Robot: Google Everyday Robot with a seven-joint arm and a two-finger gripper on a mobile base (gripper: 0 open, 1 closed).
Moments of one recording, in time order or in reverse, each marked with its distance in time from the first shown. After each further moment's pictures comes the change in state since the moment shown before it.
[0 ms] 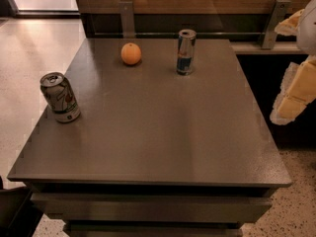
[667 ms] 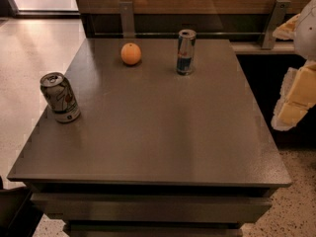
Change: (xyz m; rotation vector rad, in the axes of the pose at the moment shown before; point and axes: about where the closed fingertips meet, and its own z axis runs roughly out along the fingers) arm -0.001 0.010 0.001 -0.019 0.041 -0.022
